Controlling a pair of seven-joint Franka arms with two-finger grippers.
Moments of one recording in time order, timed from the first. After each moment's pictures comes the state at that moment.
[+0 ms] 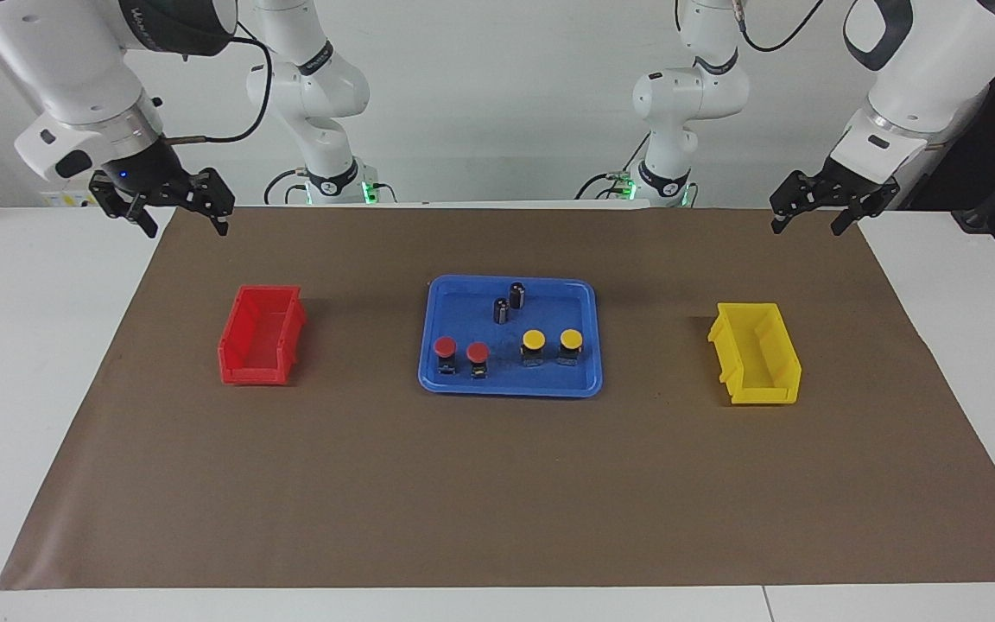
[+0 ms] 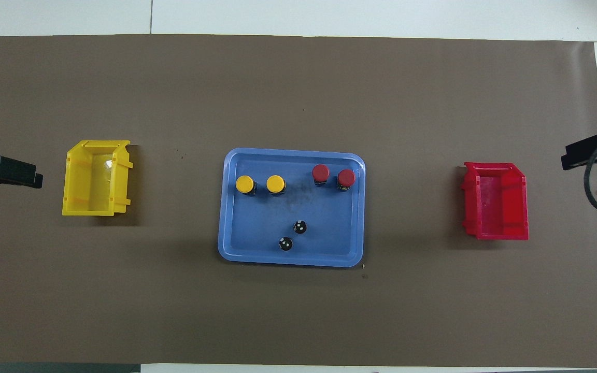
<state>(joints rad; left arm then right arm) 0.01 -0.11 -0.05 -1.74 -0.04 1.57 0.06 -0.04 0.01 0.04 -1.54 -0.03 1.49 -0.04</state>
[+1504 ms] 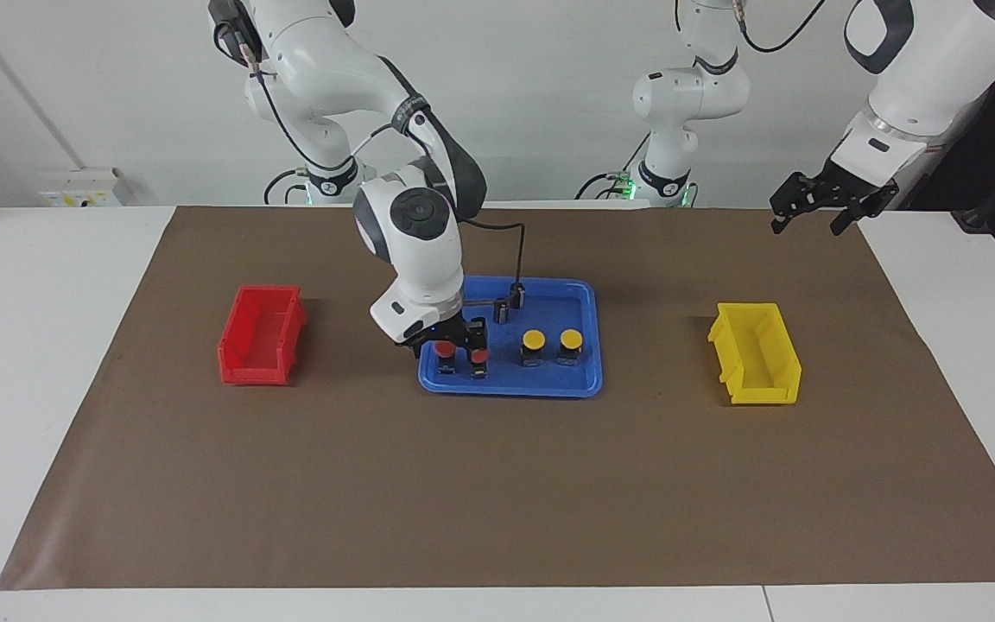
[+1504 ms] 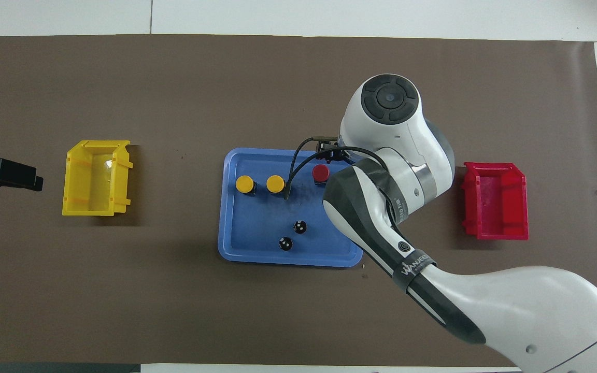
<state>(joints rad) 0.01 -0.11 -0.05 -1.75 -0.04 1.57 0.06 0.18 0.40 0.30 -1.68 -0.11 2.04 0.61</state>
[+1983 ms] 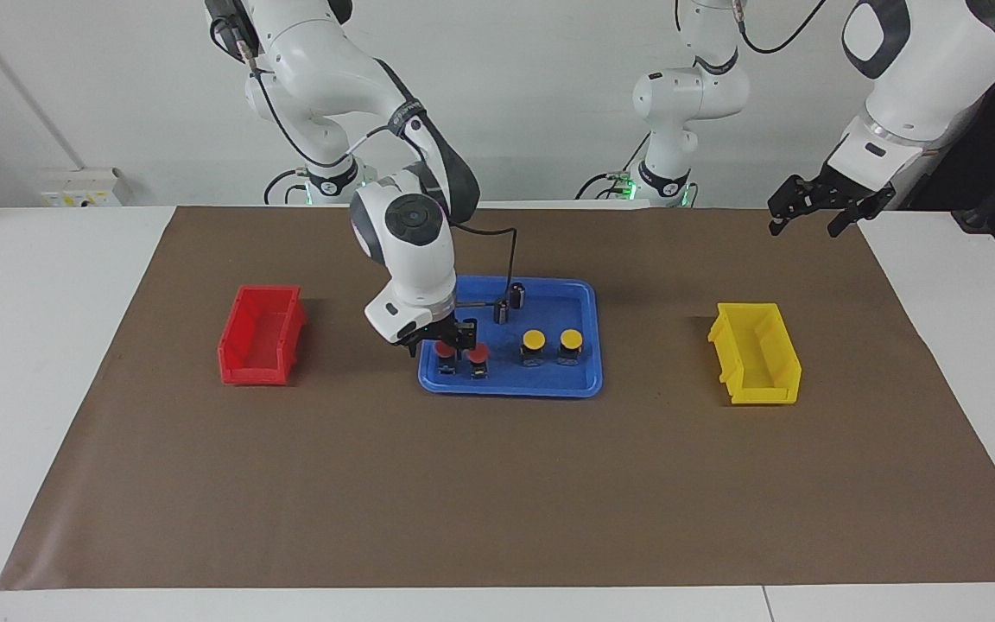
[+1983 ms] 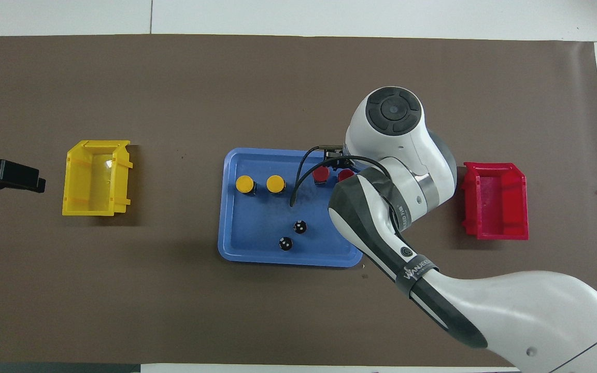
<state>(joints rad) 0.01 -0.12 -0.05 -1.76 -0.04 1.57 0.06 0.17 0.37 0.30 -1.76 -0.11 2.10 0.61</state>
